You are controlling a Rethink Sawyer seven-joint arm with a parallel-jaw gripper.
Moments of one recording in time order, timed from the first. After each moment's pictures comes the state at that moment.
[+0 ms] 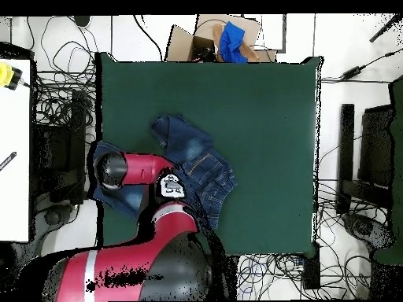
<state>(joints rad) 0.05 -0.35 0.17 1.62 0.16 0.42 2.00</state>
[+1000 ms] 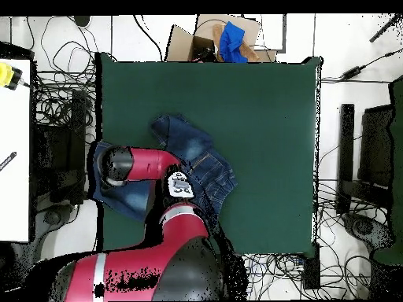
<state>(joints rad) 0.01 -0.39 0.17 1.61 0.15 0.52 2.00</state>
